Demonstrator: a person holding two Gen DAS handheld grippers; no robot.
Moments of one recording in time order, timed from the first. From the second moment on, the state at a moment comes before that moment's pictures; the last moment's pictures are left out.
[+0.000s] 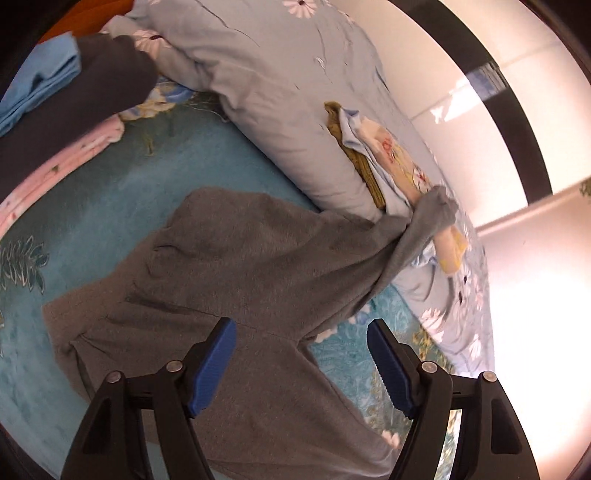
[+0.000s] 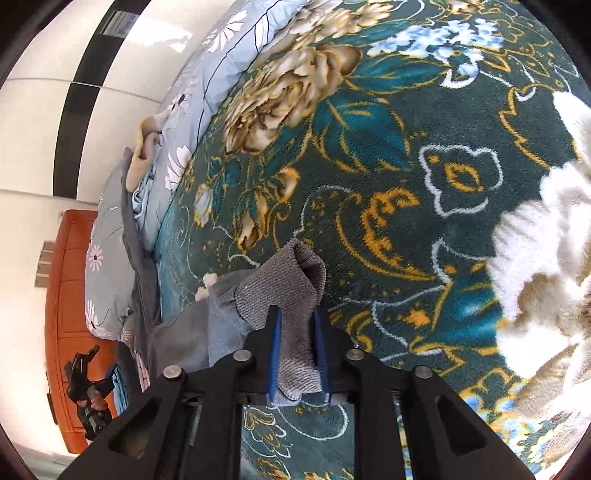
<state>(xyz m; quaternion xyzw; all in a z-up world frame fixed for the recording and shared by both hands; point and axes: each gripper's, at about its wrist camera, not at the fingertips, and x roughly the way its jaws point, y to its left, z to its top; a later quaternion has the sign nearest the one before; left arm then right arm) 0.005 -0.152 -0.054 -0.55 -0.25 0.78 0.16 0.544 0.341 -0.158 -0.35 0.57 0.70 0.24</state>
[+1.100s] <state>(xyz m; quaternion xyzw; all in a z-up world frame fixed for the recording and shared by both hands) -0.043 -0.121 -0.118 -0.58 -0.11 0.80 0.00 0.379 0.350 -0.078 -0.38 0.43 0.77 0.29</state>
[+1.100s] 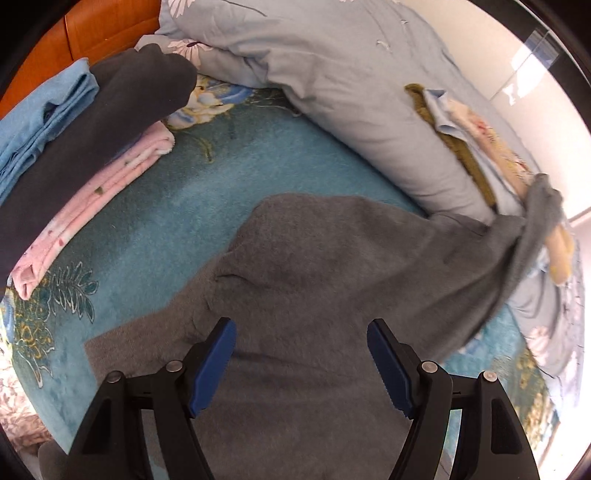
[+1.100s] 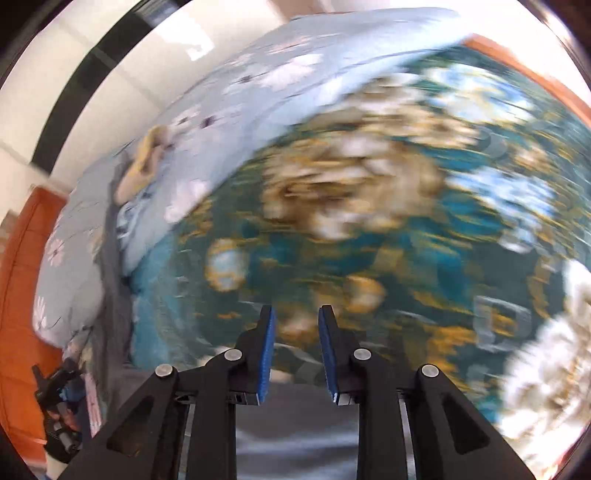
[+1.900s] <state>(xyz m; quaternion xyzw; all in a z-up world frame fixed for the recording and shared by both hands) -0.082 -0.093 -0.182 -0.59 -0.07 0.80 -0.01 -0.159 0.261 -0.087 -0.51 0.08 0.82 0.26</state>
